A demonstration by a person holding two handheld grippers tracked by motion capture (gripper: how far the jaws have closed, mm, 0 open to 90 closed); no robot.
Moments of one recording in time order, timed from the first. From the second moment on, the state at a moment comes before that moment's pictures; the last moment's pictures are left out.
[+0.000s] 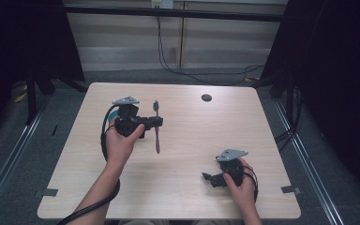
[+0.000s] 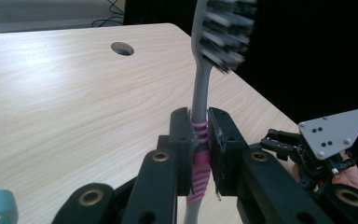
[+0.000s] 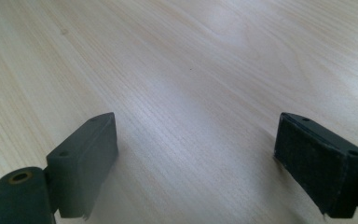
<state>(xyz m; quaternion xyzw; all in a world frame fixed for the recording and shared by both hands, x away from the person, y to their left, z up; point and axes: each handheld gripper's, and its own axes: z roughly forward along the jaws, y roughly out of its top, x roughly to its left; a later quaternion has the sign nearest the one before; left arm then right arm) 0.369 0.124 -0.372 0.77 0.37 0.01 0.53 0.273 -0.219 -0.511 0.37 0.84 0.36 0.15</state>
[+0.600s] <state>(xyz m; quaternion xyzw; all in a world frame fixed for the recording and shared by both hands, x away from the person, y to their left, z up) 0.376 0.136 -0.345 0.76 0.36 0.03 0.54 0.273 -0.219 -0.512 0.37 0.84 0.36 0.15</state>
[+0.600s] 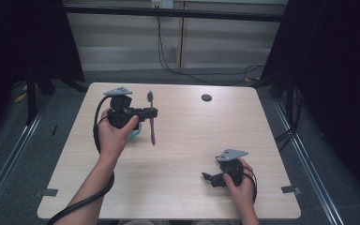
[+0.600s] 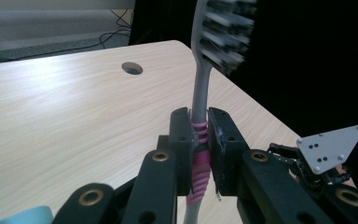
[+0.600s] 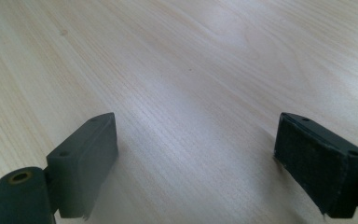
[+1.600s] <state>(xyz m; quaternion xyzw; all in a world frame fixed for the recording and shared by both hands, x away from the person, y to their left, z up) 0.395 0.152 -0.330 0.74 0.38 0.05 0.55 0.274 -0.219 -0.512 0.38 0.84 0.36 0.15</state>
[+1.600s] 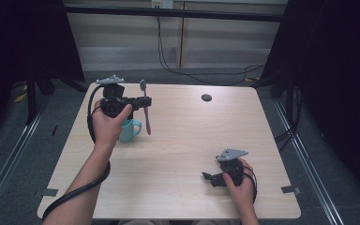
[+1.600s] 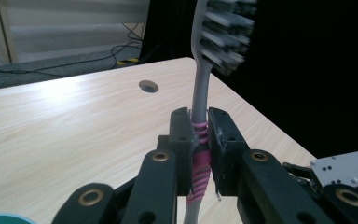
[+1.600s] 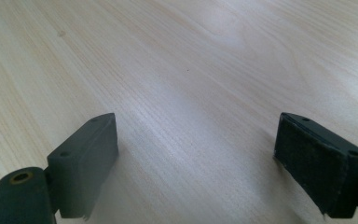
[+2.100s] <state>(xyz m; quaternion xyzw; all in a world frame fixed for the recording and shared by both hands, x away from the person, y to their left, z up) 0.404 0.161 -0.325 0.74 0.39 0.06 0.55 0.274 -0.219 -0.512 0.38 0.84 0.36 0.15</state>
